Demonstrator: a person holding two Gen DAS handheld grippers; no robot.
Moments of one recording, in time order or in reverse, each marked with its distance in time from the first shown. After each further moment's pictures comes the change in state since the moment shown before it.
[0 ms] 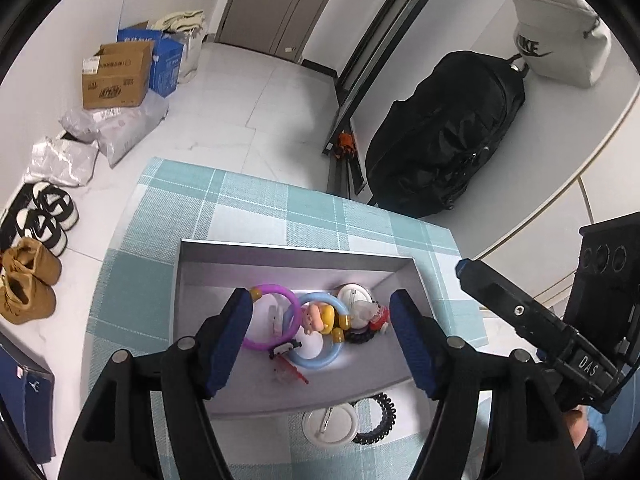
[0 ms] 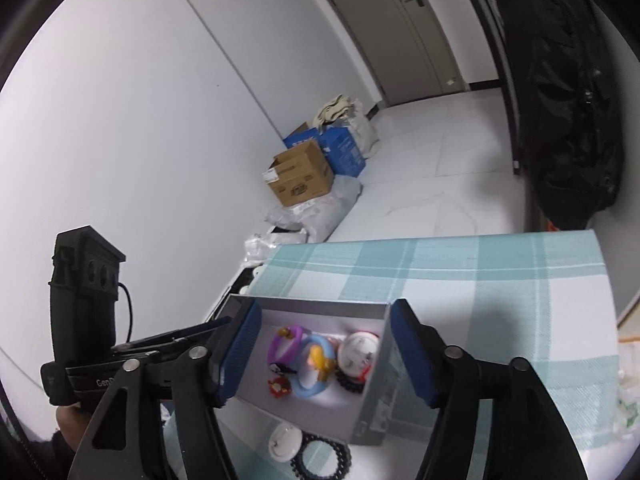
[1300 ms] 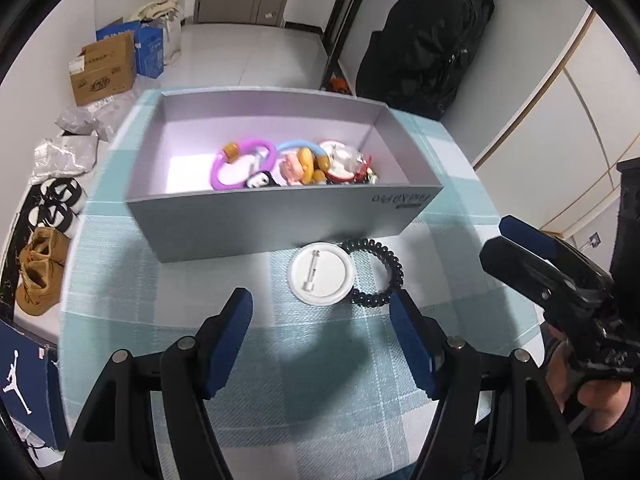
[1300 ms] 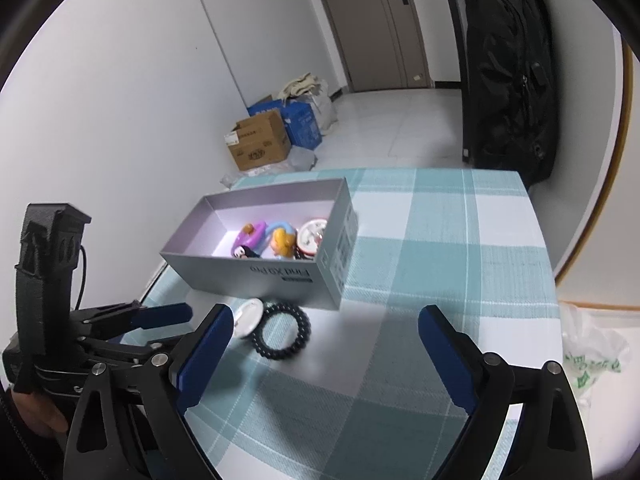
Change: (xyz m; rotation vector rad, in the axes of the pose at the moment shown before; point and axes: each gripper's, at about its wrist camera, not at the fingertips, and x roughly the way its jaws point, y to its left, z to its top) left arm 0.004 -0.016 -0.081 0.138 0.162 0.064; right arm -0.046 0.014 -0.082 -0.092 0.073 -0.218
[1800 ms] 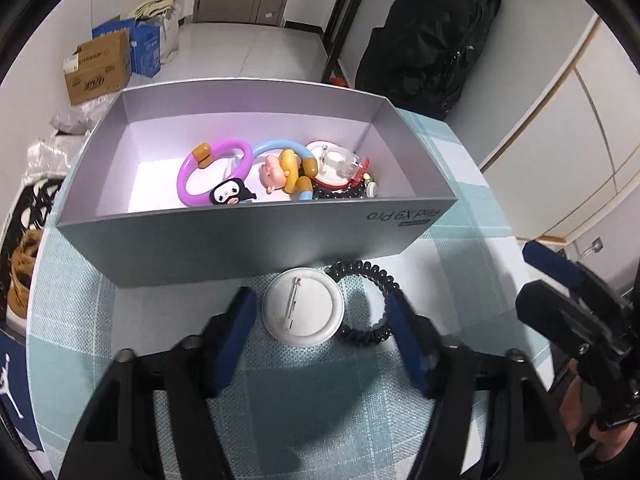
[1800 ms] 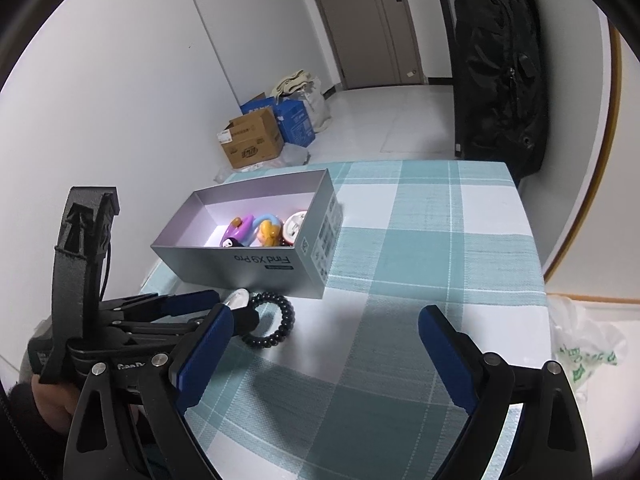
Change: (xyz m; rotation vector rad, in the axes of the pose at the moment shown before) left arm 0.024 -0.009 0.004 0.012 -0.017 0.018; right arm -0.006 -0.011 -0.006 0.017 0.005 -0.011
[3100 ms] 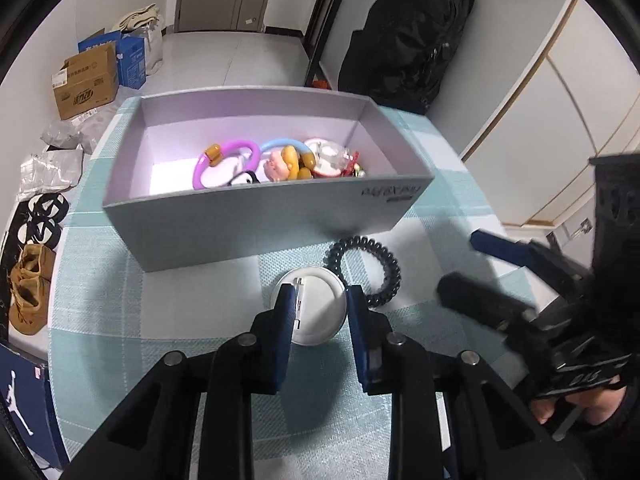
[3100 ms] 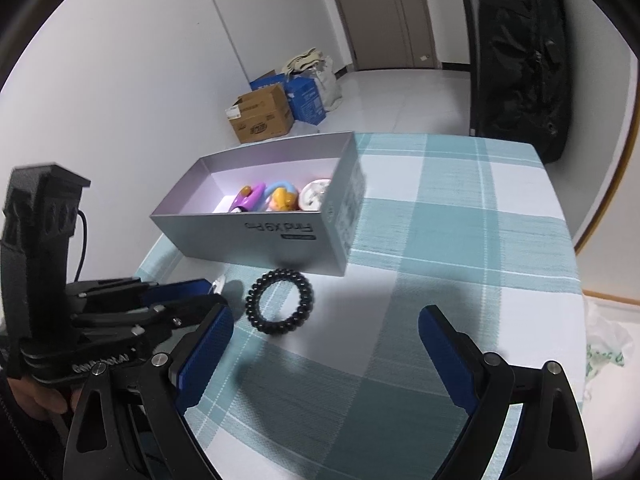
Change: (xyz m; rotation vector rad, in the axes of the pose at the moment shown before) left arm -0.026 0.009 -0.005 0.041 -0.014 -0.062; right arm 0.026 0.017 -0.010 -0.043 0.075 0.026
